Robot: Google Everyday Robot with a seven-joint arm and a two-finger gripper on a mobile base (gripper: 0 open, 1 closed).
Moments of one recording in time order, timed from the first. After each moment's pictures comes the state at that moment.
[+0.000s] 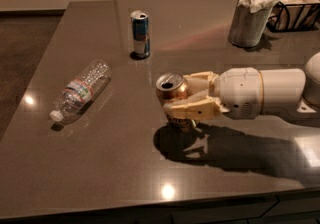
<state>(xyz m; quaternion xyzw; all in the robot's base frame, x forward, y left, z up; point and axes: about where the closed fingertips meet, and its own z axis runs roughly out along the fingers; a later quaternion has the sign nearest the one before) 0.443 -0.037 0.919 -0.49 0.61 0.41 0.48</state>
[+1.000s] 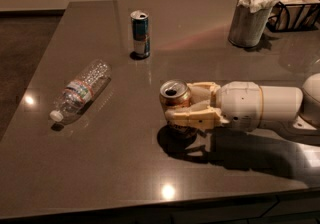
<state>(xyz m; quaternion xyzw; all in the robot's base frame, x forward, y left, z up) 0.441 -0.043 0.899 -0.45 0.60 0.42 0.50</state>
